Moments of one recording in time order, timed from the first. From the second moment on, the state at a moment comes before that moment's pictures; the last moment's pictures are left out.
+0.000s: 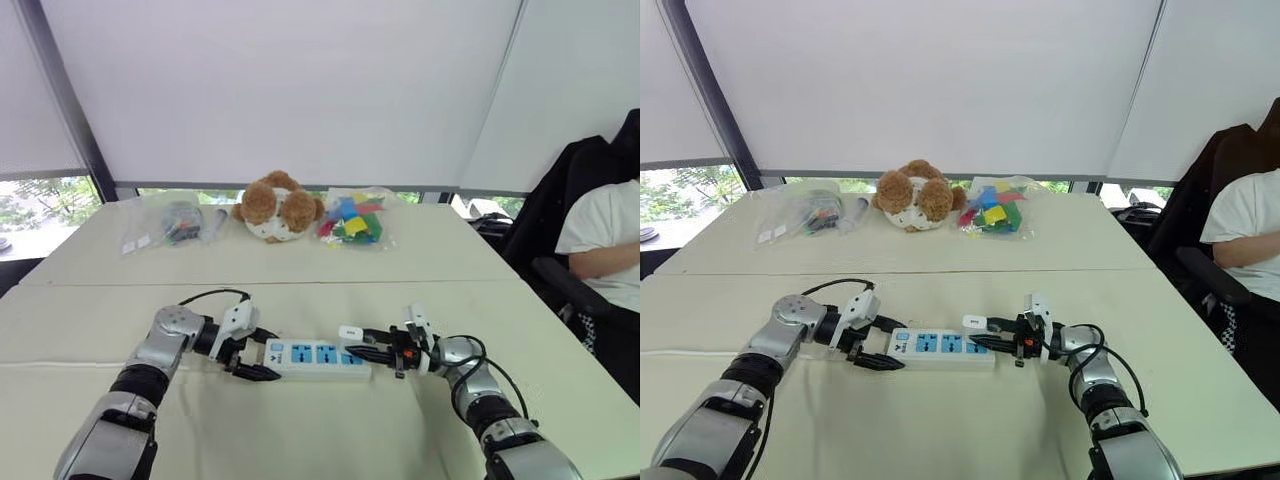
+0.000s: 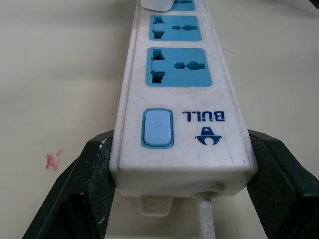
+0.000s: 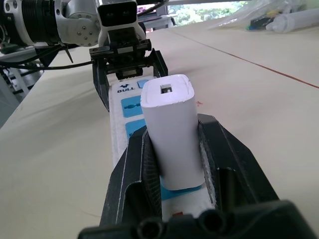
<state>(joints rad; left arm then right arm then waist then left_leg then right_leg) -0.70 0.51 -0.18 0.82 -0.12 -0.20 -1.54 -0.61 -0.33 0.07 0.97 0.34 -0.47 1.43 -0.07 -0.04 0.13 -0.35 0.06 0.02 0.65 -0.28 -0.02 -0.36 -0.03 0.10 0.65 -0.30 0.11</state>
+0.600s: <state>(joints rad) -0.70 0.47 -0.17 0.87 -0.10 -0.25 -1.53 -0.62 -0.34 0.07 0.98 0.34 -0.45 1.44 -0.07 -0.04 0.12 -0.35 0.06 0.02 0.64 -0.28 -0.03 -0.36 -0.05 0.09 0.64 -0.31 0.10</state>
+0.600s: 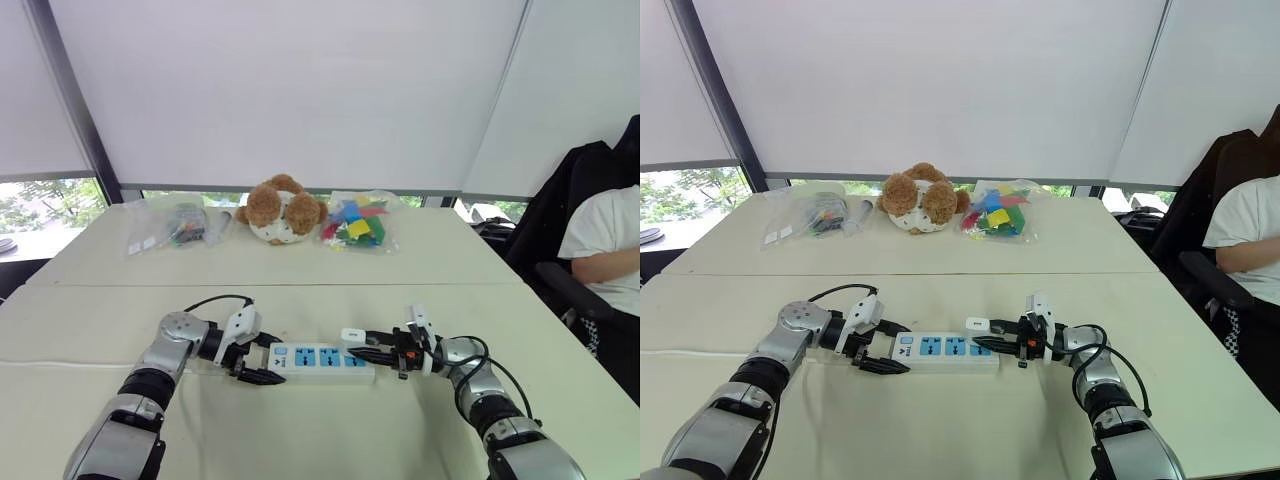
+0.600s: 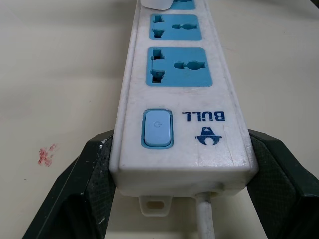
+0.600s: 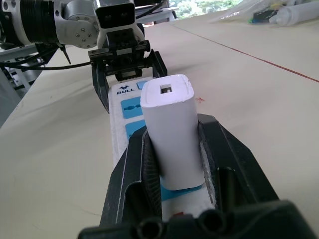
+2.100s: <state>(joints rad) -0.79 0.39 -0.17 0.95 -0.09 -0.36 -1.53 -0.50 -0.42 0.00 0.56 0.37 -0.10 1.45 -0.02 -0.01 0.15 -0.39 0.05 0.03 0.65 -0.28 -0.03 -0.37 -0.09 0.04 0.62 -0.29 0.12</state>
